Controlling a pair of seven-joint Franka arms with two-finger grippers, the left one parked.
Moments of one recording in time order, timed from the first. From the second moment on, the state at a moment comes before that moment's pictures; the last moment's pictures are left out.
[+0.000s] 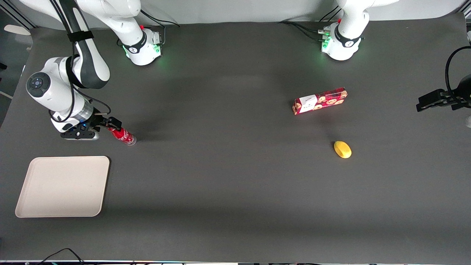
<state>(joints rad) -0.14 0.00 0.11 -2.40 0.00 2.42 0.01</state>
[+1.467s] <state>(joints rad) -0.14 -0.02 0.13 -2.39 0.00 2.39 0.01</state>
